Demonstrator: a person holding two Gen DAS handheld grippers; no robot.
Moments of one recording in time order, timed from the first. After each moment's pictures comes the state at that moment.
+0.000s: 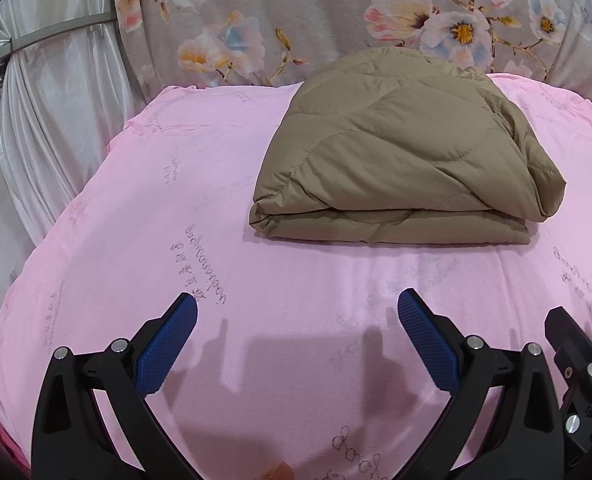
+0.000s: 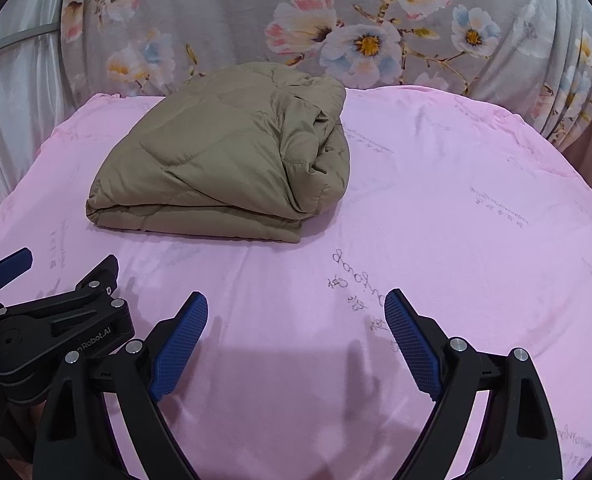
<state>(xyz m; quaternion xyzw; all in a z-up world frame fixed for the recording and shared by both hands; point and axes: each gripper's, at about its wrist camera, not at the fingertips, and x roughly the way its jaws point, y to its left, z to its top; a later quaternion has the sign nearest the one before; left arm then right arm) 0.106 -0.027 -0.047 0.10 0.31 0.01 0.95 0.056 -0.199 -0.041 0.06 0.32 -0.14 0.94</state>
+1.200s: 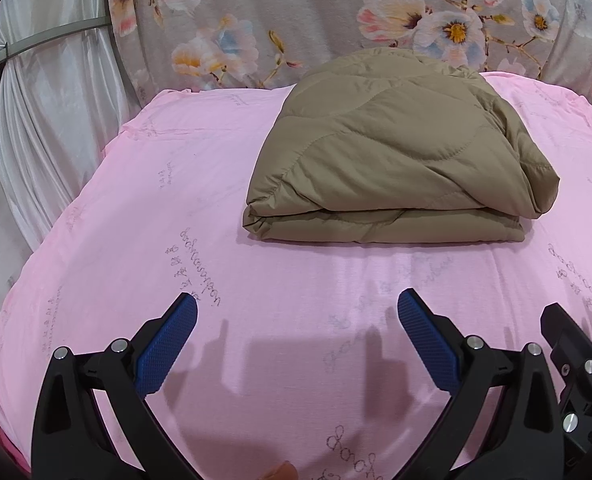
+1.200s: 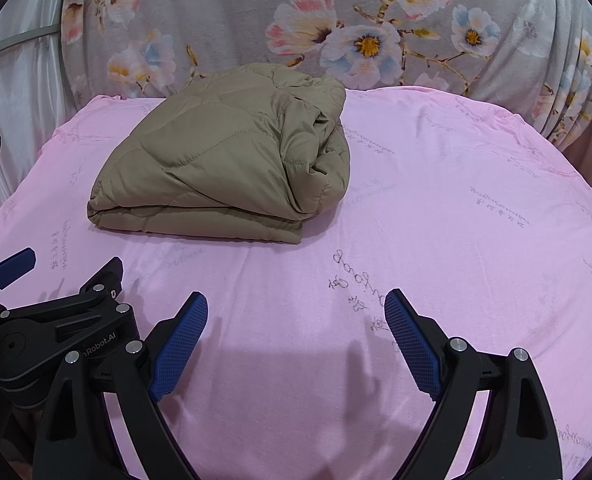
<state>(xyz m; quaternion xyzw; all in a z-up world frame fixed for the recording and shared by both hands) 0.104 -0.032 -0.048 0.11 0.30 0.00 0.95 0.057 -0.199 -0.041 0.06 0.31 -0.13 0.94</state>
